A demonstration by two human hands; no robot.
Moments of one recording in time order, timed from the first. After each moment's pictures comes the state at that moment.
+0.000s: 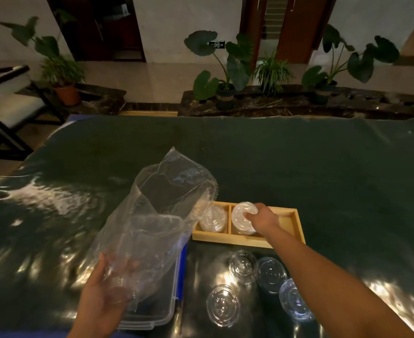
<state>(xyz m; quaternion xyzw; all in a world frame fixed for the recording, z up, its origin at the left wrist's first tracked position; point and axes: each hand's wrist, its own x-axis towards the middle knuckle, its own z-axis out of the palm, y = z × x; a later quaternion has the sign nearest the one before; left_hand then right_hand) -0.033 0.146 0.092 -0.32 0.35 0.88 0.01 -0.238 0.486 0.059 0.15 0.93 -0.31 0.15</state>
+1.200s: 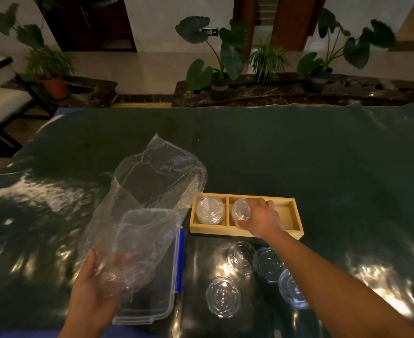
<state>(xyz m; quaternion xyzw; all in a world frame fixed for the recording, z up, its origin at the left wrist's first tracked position) -0.037 0.134 0.083 -0.30 0.34 0.89 -0.04 -0.216 0.493 0.044 0.01 0.99 -0.13 0.10</state>
